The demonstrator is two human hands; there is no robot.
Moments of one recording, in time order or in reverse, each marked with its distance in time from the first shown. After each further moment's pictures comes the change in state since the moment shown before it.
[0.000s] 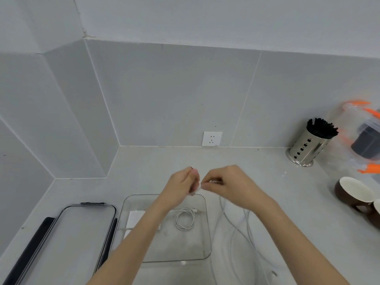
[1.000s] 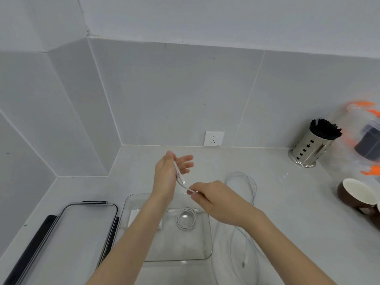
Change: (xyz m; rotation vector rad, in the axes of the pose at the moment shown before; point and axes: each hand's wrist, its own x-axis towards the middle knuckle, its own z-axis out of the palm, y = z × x) left_hand 0.015 0.005 -0.014 -0.689 0.362 -0.085; right_hand -0.004 -0.018 0.031 -0.077 -0.154 -0.048
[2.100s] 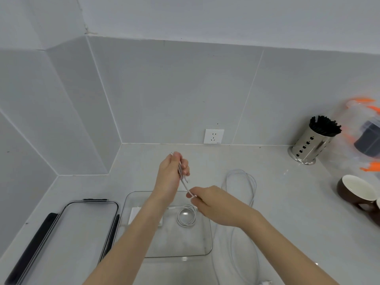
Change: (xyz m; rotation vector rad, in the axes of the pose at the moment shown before) left_hand -0.005 -0.005 0.000 0.124 -0.079 0.028; right_hand -0.003 0.002 0.011 0.091 -0.129 0.072
